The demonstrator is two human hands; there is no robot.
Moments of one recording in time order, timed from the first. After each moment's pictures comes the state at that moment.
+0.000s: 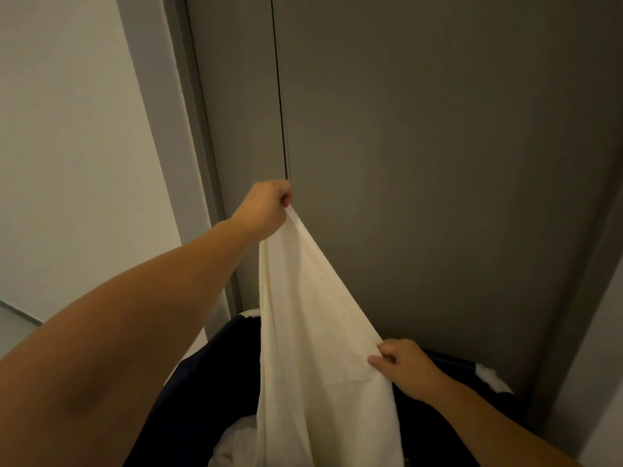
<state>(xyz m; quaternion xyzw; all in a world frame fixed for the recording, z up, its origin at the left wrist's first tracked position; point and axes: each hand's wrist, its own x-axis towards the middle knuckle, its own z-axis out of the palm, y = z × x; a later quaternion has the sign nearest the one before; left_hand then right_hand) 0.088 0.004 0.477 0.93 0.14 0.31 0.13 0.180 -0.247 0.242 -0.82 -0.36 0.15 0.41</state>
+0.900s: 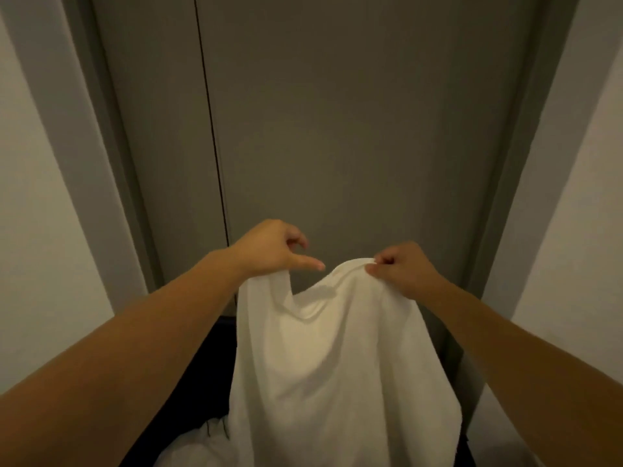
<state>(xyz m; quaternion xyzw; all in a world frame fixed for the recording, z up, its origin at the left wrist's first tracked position) 0.108 -0.072 0.430 0.97 0.00 0.13 0.21 0.202 -0.309 0.384 -0.86 -0.29 -0.05 0.43</state>
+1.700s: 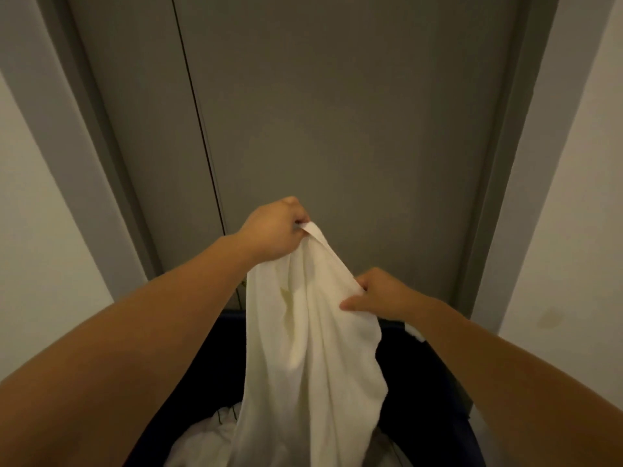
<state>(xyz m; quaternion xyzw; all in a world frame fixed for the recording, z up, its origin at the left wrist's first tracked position) 0.130 -0.093 0.431 0.97 -0.05 0.23 0.08 0.192 -0.302 0.336 -0.87 -0.33 0.11 0.36</state>
